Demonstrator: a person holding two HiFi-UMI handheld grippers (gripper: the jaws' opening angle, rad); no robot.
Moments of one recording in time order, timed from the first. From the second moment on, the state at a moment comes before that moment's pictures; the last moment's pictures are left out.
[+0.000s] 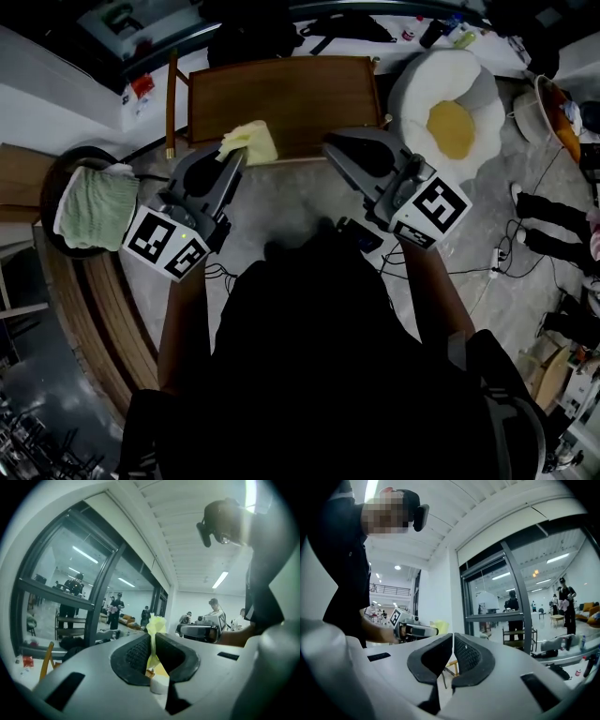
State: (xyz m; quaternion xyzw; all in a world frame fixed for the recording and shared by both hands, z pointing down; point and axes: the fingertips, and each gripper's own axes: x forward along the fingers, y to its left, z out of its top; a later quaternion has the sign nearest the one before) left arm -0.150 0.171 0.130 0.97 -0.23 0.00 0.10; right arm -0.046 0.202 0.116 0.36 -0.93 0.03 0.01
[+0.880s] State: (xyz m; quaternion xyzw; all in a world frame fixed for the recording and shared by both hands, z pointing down) left arm -0.231 0.237 0.158 0.98 -0.13 -0.02 0.13; right arm -0.152 0.254 0.145 0.39 -0.92 0.03 0.04
